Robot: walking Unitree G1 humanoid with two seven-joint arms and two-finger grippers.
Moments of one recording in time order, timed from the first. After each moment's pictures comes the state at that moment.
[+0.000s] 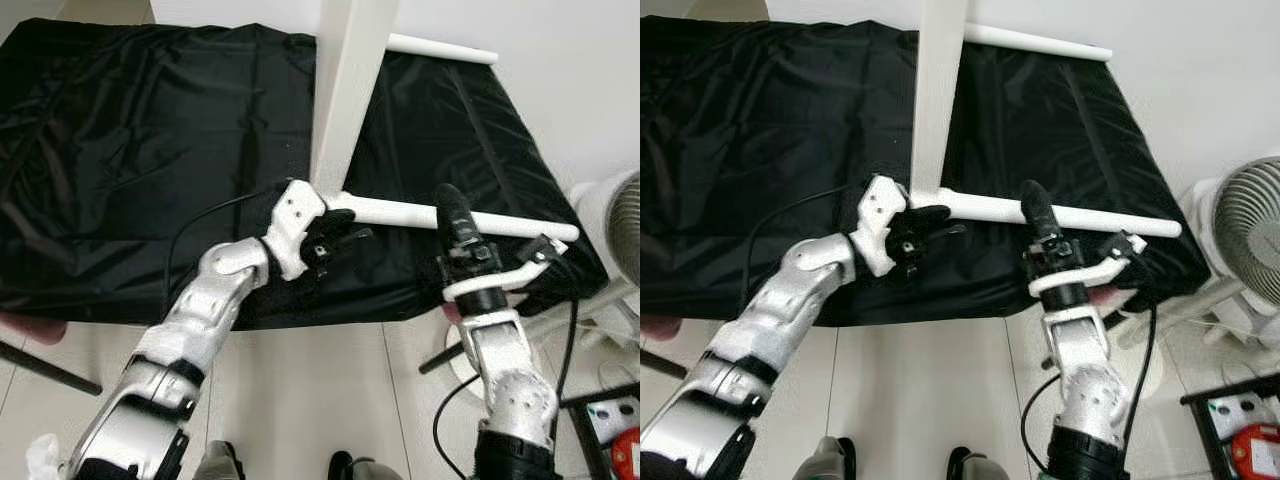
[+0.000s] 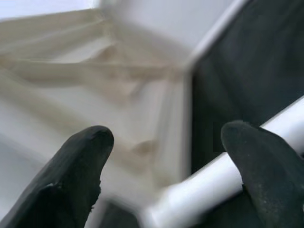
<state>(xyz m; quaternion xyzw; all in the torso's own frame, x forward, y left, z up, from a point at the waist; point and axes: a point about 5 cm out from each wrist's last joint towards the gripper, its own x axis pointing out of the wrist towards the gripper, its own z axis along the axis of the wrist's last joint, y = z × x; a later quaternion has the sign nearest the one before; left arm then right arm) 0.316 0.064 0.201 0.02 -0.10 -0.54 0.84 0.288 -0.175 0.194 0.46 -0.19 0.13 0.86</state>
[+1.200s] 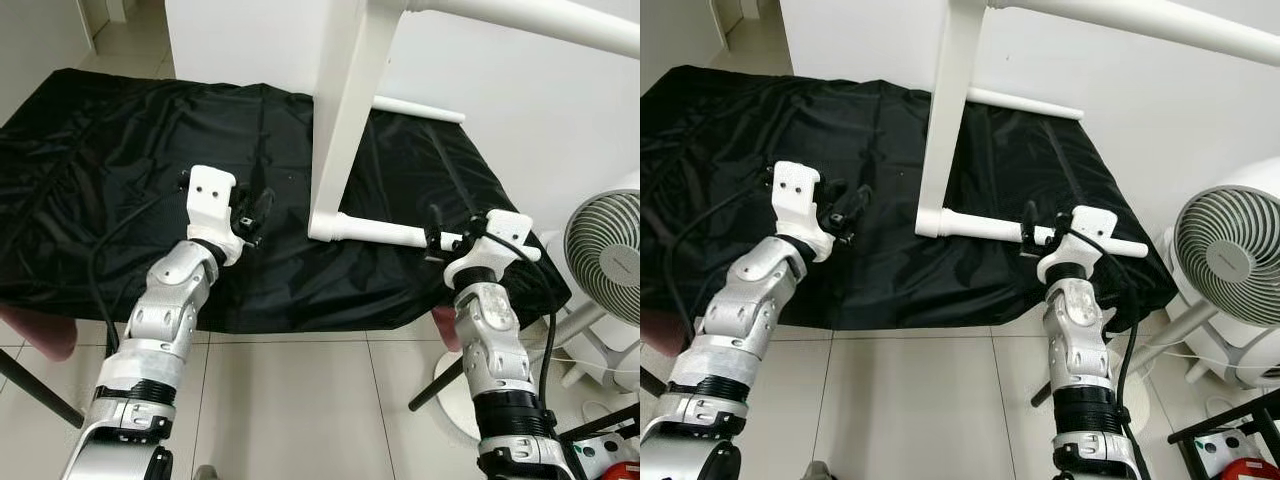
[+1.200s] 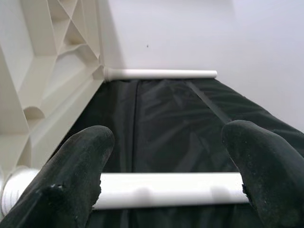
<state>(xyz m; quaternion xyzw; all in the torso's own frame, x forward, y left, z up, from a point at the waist) 0.350 0.137 0.195 0.02 -0.08 -0.21 0.97 0.330 -0.184 0.166 0.05 -0.13 -0.03 0.99</state>
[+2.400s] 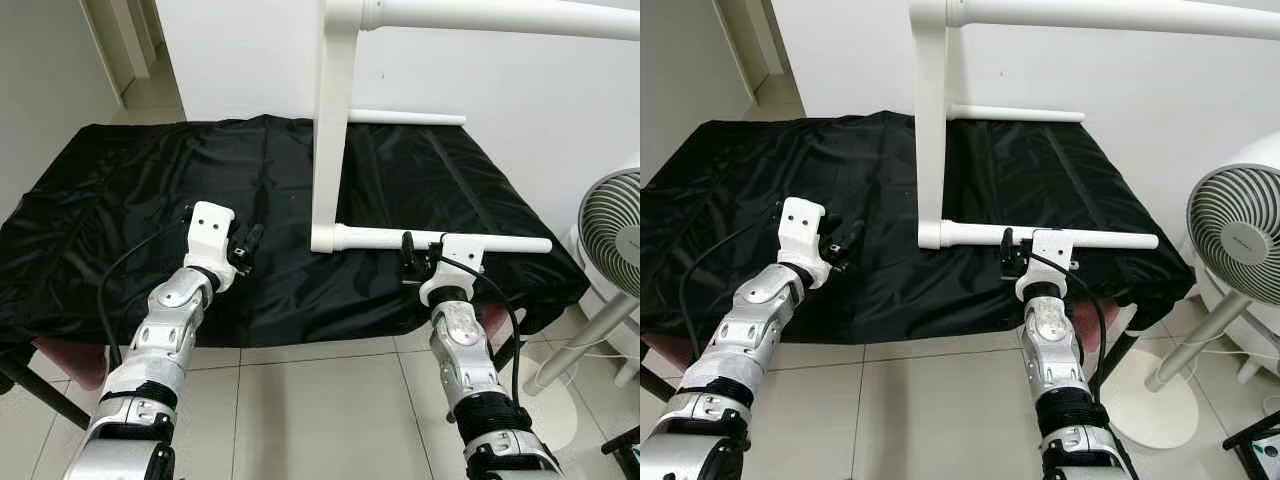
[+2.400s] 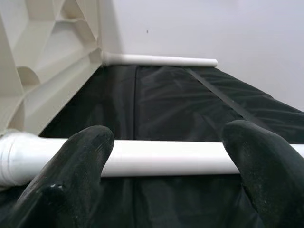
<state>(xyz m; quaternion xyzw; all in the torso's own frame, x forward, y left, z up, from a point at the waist) 0.360 0.155 0.157 0.06 -0.04 -0.17 0.98 0.335 -0.161 0.131 -0.02 -0.10 -0.04 0.99</state>
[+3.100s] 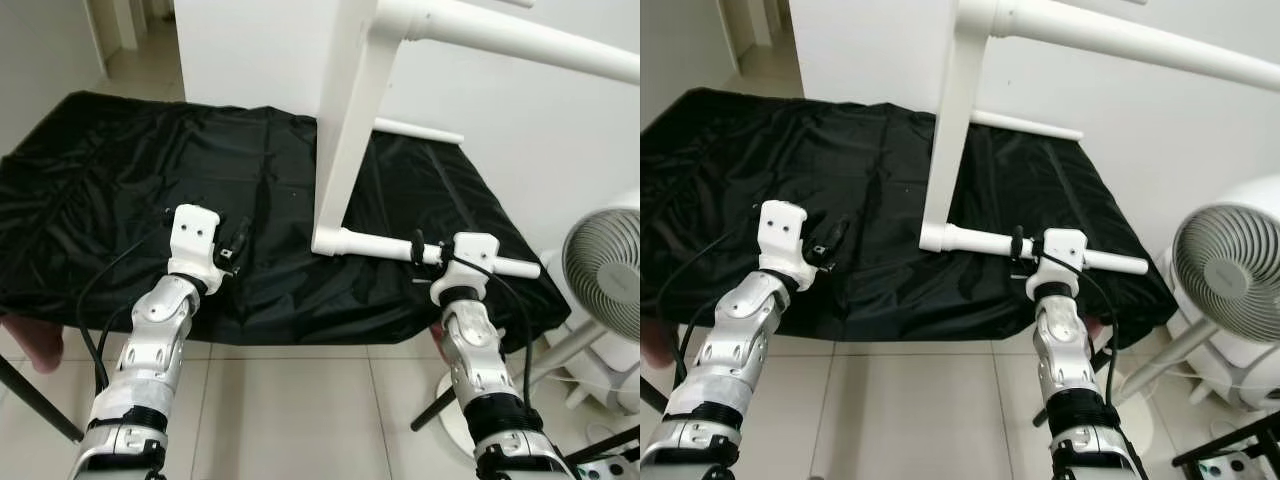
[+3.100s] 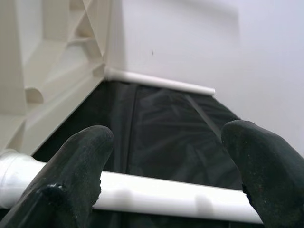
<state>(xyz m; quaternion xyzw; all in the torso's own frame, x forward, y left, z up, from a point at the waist) 0.331 0.163 0.157 0.06 -0.10 -0.15 0.98 0.328 -0.178 0.140 -0.02 -0.14 -0.03 0.99</state>
